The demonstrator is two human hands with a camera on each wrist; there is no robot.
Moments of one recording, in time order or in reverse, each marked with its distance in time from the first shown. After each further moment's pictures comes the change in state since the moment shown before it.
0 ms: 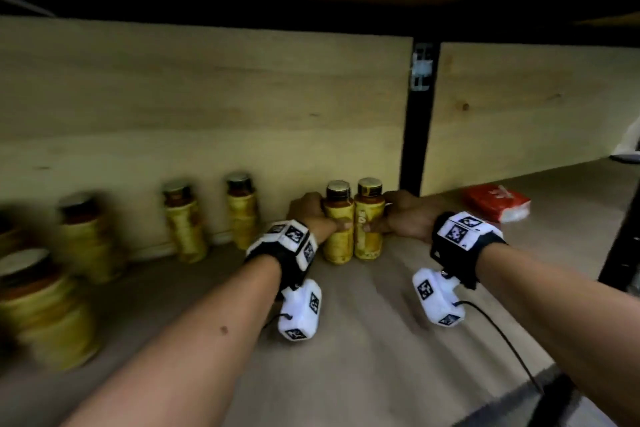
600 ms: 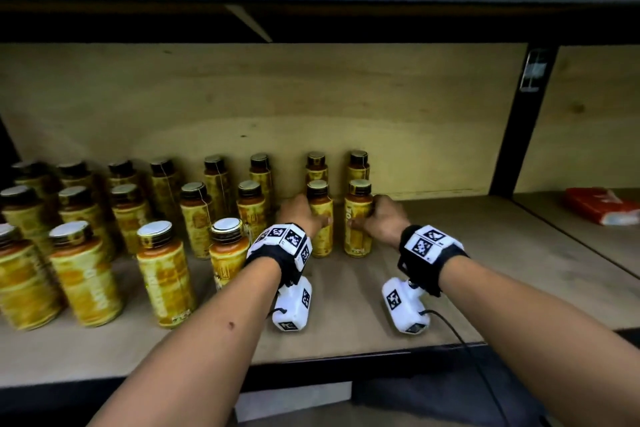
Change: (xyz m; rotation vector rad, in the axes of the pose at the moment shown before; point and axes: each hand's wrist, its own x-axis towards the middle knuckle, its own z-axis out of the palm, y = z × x) left_hand -0.160 -0.112 -0.127 0.110 0.306 -0.317; right_hand -0.097 -0.133 0.173 0.010 -0.022 -0.163
